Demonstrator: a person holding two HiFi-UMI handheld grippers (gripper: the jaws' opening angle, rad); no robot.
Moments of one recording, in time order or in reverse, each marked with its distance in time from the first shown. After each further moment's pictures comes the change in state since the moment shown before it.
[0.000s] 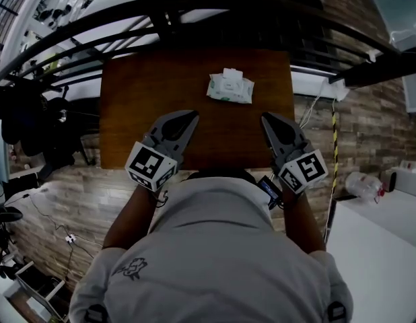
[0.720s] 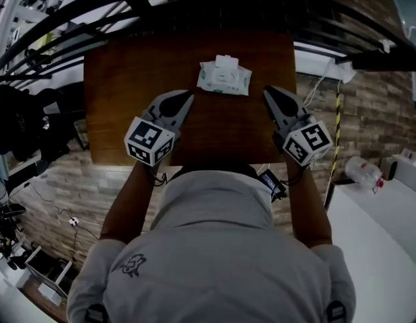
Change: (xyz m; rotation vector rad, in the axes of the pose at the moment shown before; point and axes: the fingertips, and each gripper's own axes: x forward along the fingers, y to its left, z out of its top) left arm 0.106 0.070 -0.076 -0.126 0.179 0.004; right arm 0.063 -0.122 -0.058 0.137 0.107 0.010
